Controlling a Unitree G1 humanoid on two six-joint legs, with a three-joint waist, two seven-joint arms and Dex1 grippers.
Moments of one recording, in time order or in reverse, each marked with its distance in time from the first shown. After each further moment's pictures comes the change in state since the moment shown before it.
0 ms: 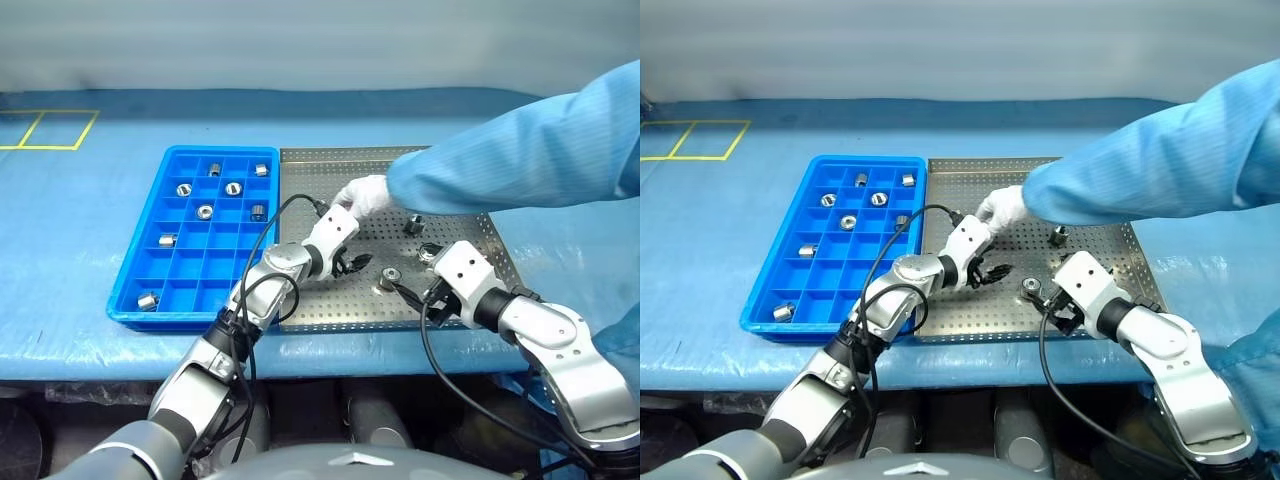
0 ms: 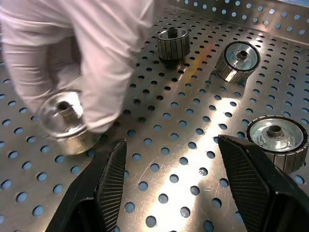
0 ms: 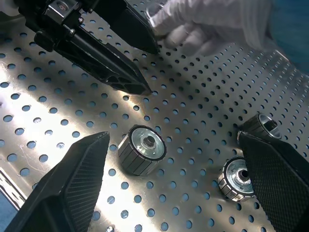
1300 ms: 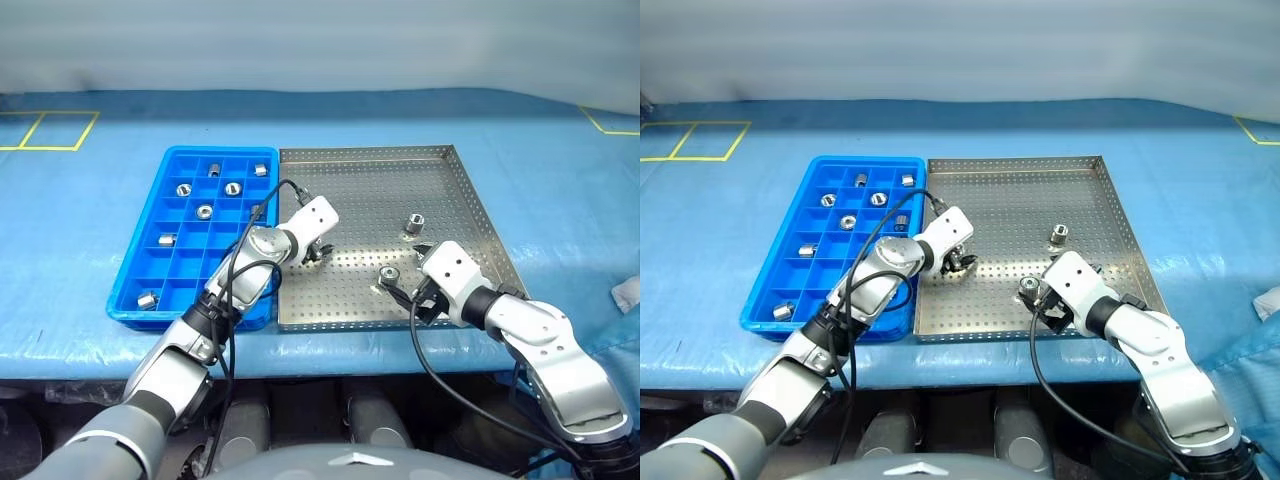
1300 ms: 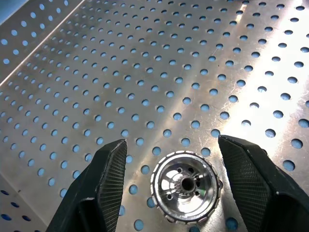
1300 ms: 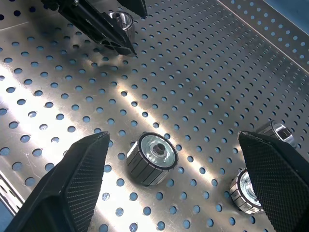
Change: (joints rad) left arm -0.091 0.160 -0.061 -0.017 0.159 0.164 -0.011; right arm -0.029 0.030 0.053 0.033 -0.031 -0.020 -0.010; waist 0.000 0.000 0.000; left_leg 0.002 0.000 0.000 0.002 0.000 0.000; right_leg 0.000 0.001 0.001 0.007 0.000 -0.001
